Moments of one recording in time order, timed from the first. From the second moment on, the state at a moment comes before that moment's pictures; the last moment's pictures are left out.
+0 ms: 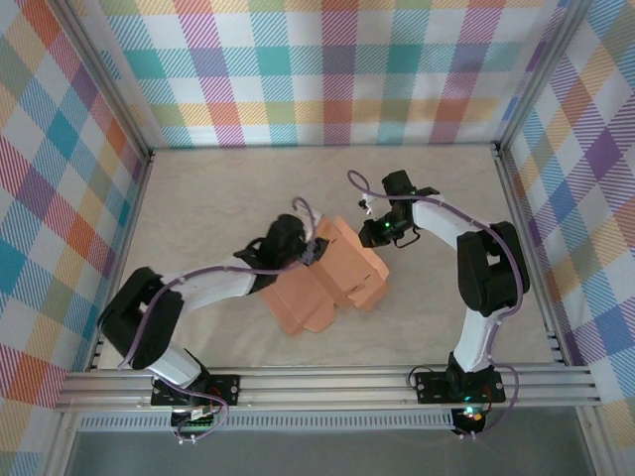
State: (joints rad) left arm -0.68 1.53 0.85 0.15 -0.14 -0.04; right arm 0.35 1.85 1.30 -0.70 -0.49 -0.05
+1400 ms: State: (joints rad) left arm -0.45 1.90 1.13 0.23 0.61 -0.48; right arm 0.35 1.76 1.25 -0.75 -0.71 -0.14
